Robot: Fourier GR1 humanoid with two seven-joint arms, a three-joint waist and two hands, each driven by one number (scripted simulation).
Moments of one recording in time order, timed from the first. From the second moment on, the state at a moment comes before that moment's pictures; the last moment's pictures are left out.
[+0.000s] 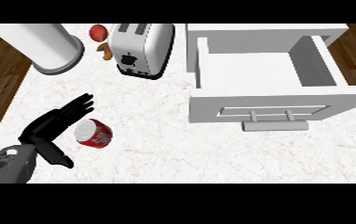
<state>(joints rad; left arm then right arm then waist) -0.32 0.43 0.13 -0.70 -0.01 -0.83 -0.40 0.43 -0.08 -0.65 -2.16 -0.46 0.48 0.11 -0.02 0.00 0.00</state>
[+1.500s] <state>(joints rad) -0.50 0.32 0.04 -0.37 -0.05 -0.82 -0.46 0.45 -0.06 -0.70 -2.21 -0.53 0.52 0.19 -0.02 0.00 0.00</state>
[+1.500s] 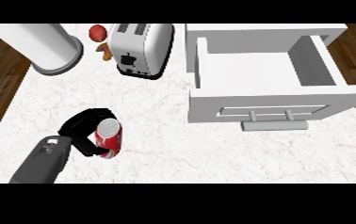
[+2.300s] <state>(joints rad) -0.51 0.11 0.29 -0.53 0.22 -0.37 -0.47 0.47 -0.01 -0.71 -2.25 -0.53 0.50 0.20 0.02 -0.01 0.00</state>
